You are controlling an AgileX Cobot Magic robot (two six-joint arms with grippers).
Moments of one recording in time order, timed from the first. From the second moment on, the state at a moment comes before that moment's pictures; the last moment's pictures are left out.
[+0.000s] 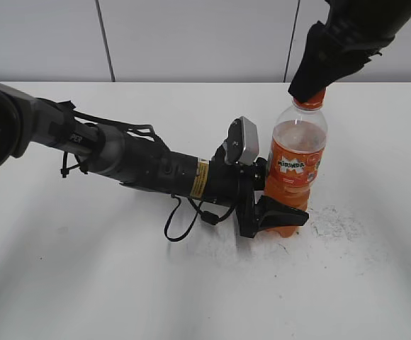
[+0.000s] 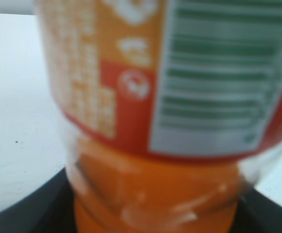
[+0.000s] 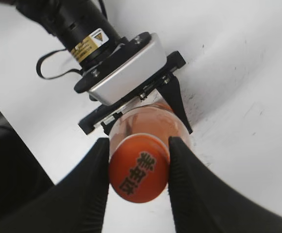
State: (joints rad) left arm -0.63 2.48 -1.47 1.31 -1.06 -0.66; right arm 0.34 1.68 -1.53 0.36 1.22 -0.54
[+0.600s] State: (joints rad) left arm -0.63 2.48 -1.47 1.31 -1.05 -0.66; right arm 0.34 1.68 -1.53 0.36 1.22 -0.53
